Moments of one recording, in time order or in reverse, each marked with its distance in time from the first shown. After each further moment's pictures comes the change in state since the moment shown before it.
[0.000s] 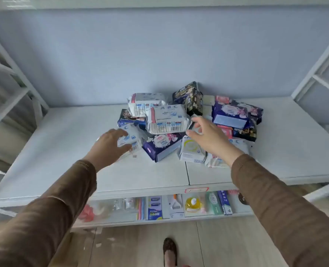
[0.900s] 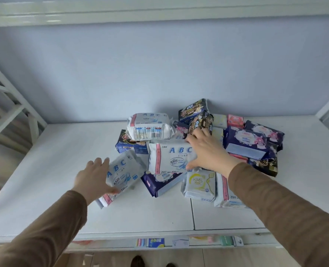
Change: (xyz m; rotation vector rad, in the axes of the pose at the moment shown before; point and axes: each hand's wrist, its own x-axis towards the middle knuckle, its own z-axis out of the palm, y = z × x) left_hand 0.054 -0.058 0.026 0.537 -0.228 -0.200; right_hand 0.118 0.025 0.016 -0.557 -0.159 -0.324
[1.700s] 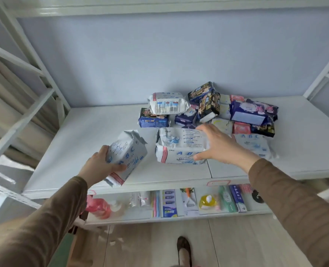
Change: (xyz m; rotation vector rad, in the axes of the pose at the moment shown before) left_hand -0.112 -0.083 0.023 -0.749 -0.018 -0.101; right_hand -0.119 -0.113 -0.016 0.459 -0.018 0.182
